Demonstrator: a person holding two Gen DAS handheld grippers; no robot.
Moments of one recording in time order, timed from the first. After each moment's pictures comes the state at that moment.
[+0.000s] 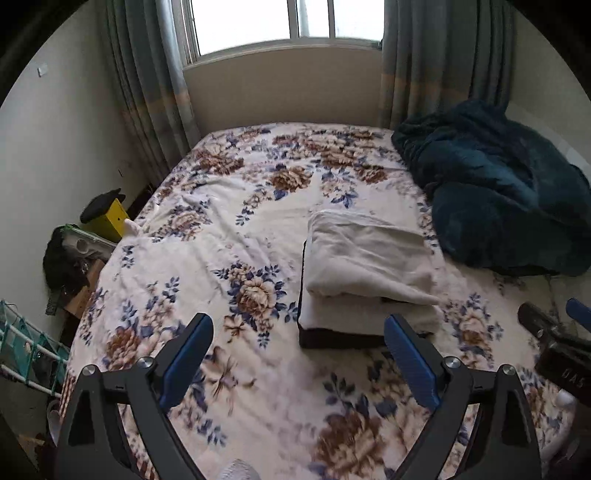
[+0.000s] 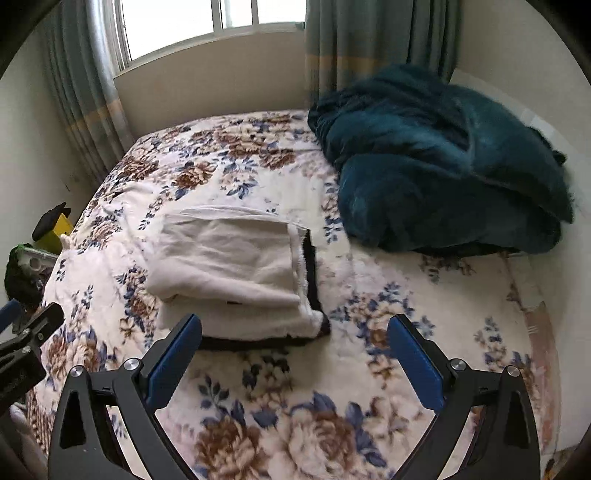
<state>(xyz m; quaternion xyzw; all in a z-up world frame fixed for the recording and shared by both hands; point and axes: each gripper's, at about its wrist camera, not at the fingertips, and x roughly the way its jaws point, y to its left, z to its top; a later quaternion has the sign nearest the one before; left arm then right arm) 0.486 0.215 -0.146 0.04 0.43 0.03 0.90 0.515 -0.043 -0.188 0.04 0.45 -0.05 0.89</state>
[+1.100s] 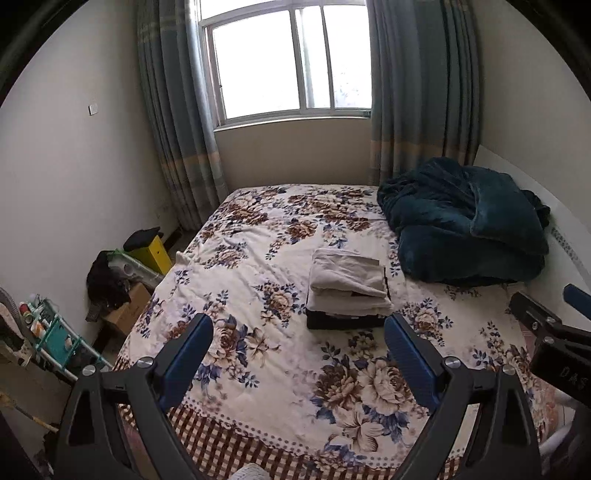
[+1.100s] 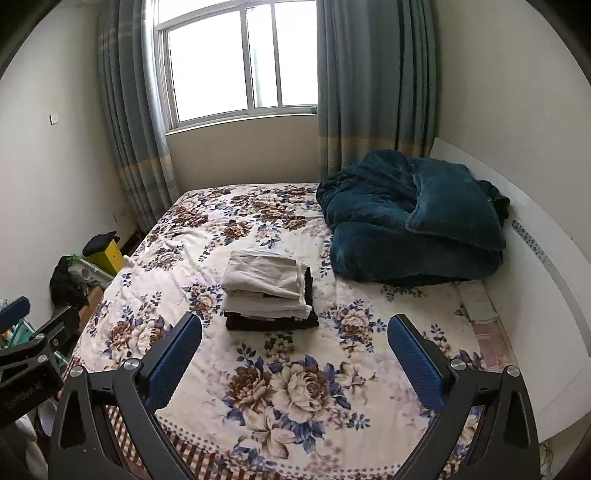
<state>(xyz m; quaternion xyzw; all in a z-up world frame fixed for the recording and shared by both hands) 0.226 0.196 0.028 0.05 0.33 0.04 0.94 0.179 -0.075 0.067 0.04 0.34 -0.01 0.94</state>
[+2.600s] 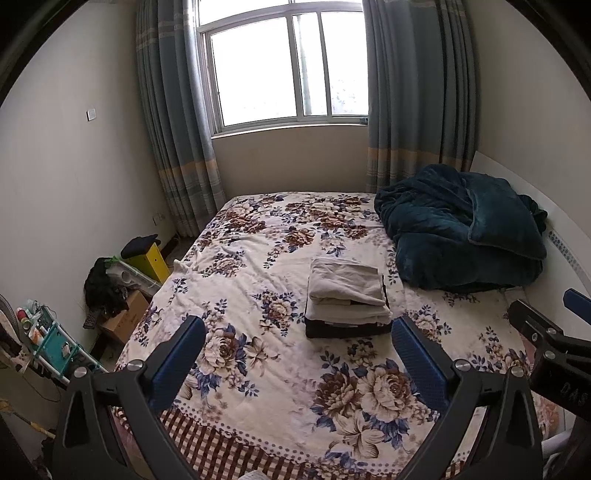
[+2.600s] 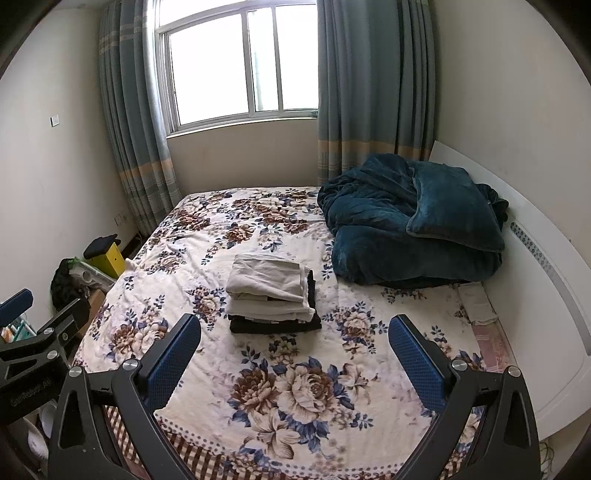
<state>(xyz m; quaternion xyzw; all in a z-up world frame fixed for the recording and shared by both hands) 0.223 0.196 0.037 0.05 0.32 0.03 0.95 0.186 -0.068 0.073 0.04 0.34 0.00 0.94</state>
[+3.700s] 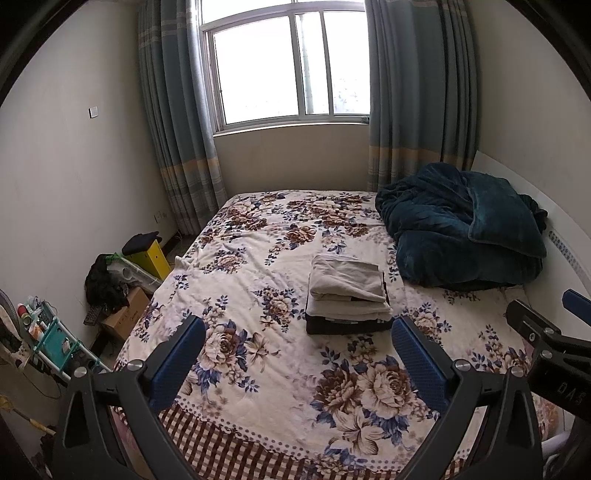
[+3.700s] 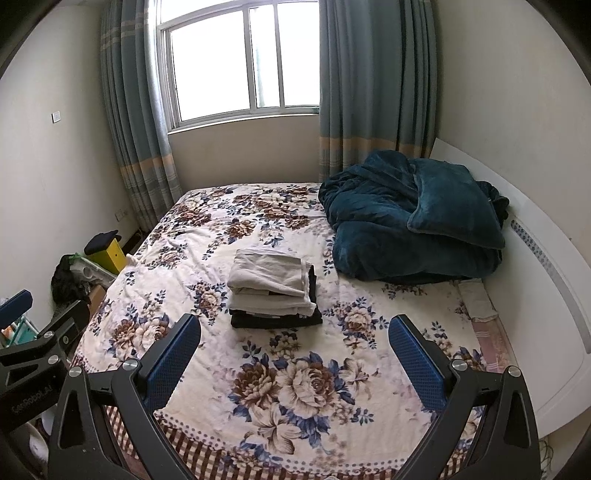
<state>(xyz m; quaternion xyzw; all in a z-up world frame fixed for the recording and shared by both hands) 0.219 0.205 0.036 0.04 0.32 0.03 0.94 0.176 -0.066 0.065 0.03 0.34 0.00 0.94</state>
